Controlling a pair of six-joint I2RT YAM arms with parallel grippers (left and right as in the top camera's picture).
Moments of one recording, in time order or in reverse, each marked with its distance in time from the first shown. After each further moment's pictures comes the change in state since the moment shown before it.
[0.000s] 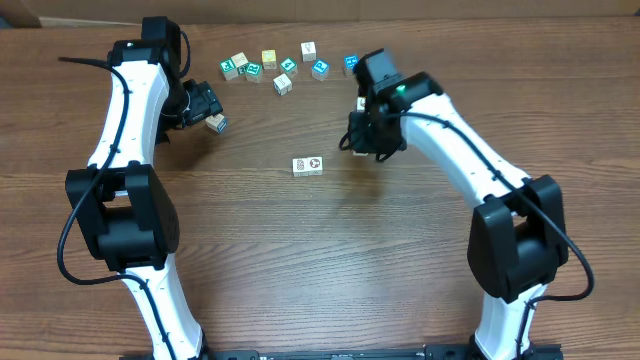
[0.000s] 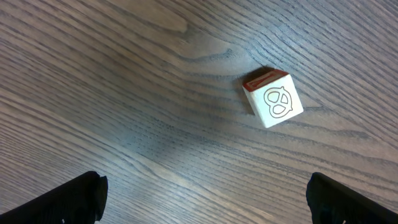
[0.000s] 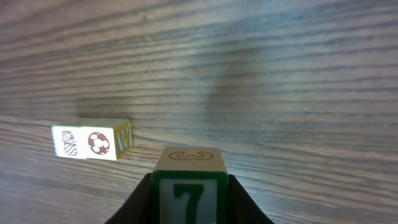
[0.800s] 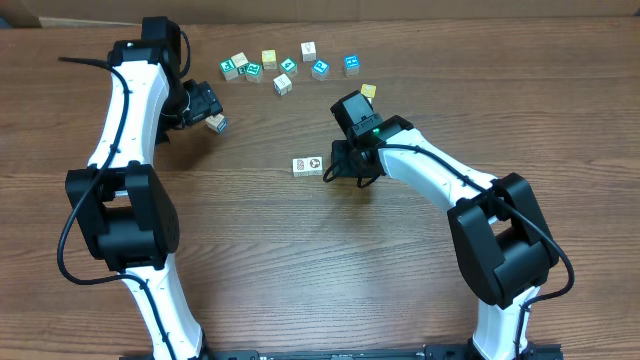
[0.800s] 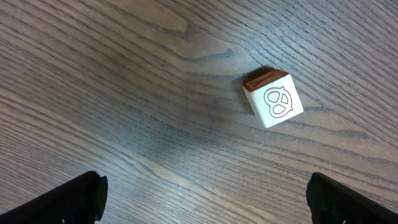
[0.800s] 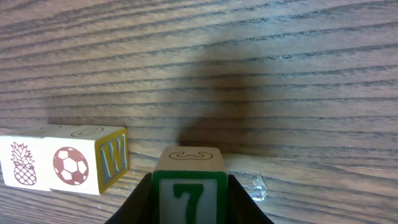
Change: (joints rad) left arm 0.000 0.000 0.000 0.000 0.000 0.000; right arm 0.089 0.000 -0.257 0.330 0.040 0.079
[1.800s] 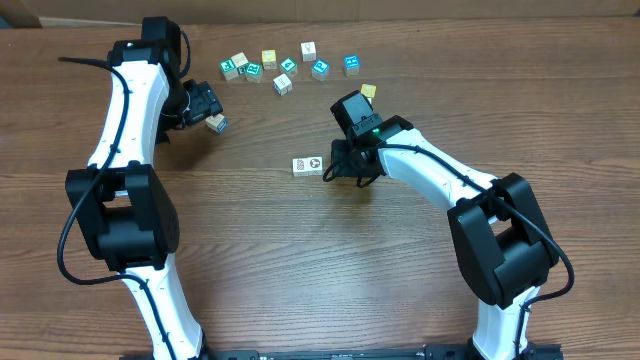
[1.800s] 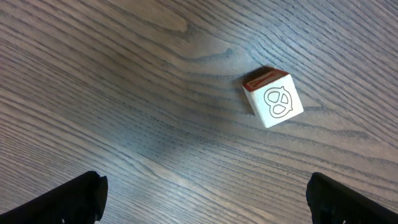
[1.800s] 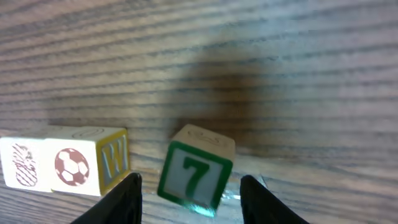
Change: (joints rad) left arm 0.000 0.000 0.000 0.000 0.000 0.000; right arm 0.000 0.000 0.000 -0.006 0.000 0.005
